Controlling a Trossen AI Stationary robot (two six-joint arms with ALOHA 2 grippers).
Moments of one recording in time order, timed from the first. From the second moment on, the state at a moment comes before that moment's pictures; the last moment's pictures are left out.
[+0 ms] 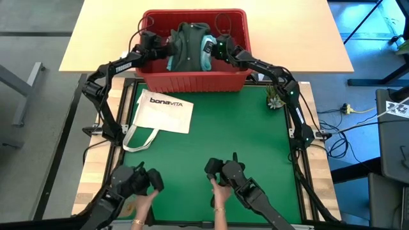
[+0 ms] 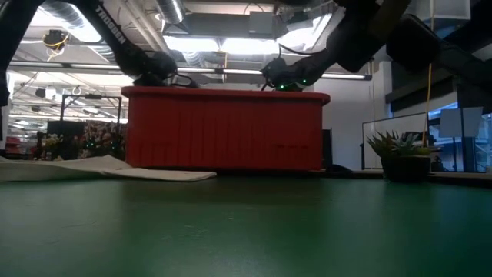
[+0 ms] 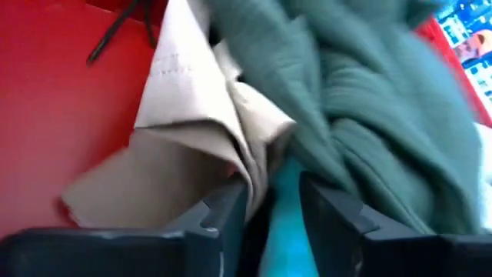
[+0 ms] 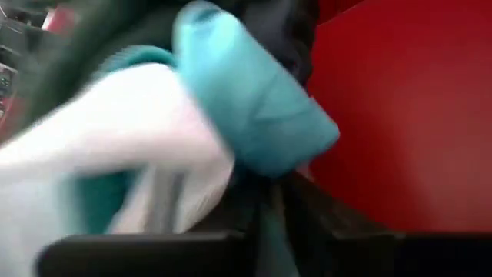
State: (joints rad) left arm 1.16 1.79 1.25 0.04 0.27 -0.62; right arm -0.83 2.29 1.97 -0.18 0.11 0.94
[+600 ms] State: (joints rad) left arm 1.25 1.78 1.25 0.19 0.36 -0.64; right arm -0.89 2.29 1.97 -0.23 0.03 0.93
